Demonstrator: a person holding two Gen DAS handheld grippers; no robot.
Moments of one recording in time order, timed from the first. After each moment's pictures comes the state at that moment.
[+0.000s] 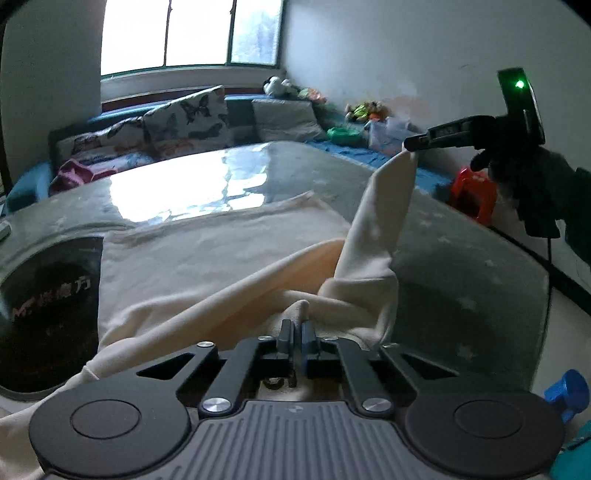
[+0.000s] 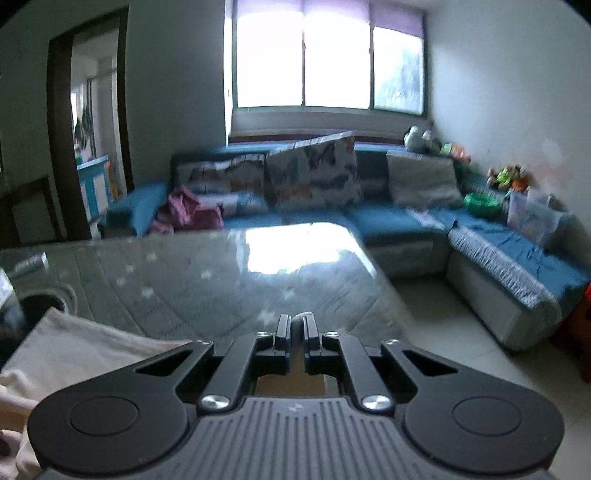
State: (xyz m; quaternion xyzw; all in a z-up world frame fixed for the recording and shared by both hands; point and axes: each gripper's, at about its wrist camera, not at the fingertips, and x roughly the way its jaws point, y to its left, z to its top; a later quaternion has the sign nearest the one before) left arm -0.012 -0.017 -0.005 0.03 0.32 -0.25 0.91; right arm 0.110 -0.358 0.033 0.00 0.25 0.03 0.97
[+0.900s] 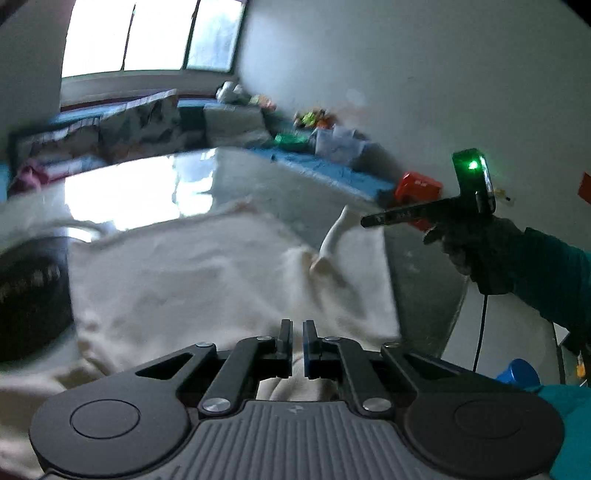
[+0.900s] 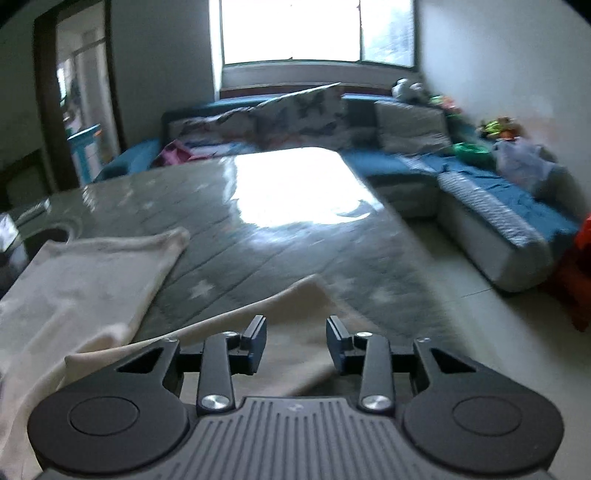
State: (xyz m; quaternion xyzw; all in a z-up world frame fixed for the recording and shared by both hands) left arm -0.046 -0.006 0.007 0.02 0.33 -0.34 0.88; right arm 0.056 -0.366 -0.034 0.01 0.34 0.03 0.94
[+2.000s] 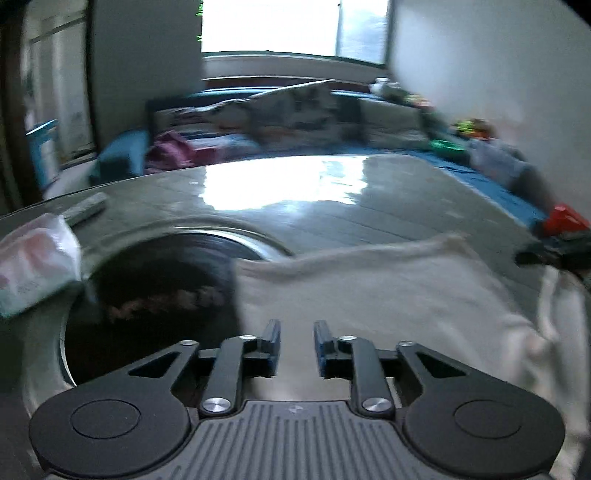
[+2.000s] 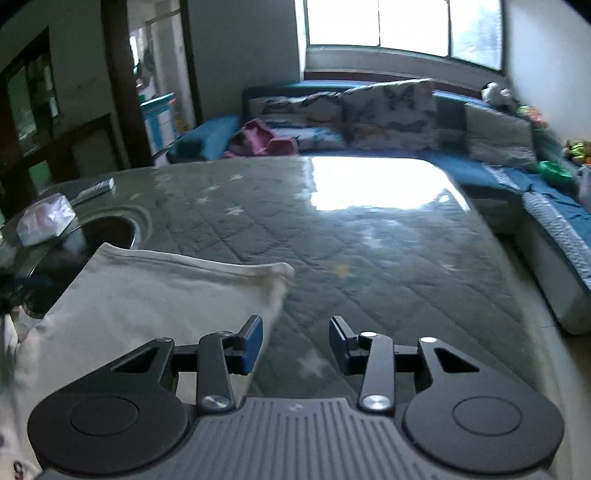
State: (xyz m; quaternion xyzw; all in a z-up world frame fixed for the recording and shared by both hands) left arm 0.081 0.054 -0.005 0.00 0.35 -0.07 0.93; right arm 0.133 -0.299 -0.007 -0.02 0.37 0.16 0.91
